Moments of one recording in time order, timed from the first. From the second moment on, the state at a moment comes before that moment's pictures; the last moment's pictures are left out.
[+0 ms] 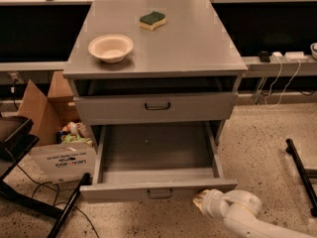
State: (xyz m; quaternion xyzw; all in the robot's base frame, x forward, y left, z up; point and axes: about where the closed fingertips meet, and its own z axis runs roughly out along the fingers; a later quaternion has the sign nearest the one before) arm 0.469 -0.172 0.360 -0.45 0.84 0.03 0.31
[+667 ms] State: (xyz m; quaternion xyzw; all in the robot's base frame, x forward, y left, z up) arm 0.498 -0.145 0.348 -0.45 0.83 0.02 0.33
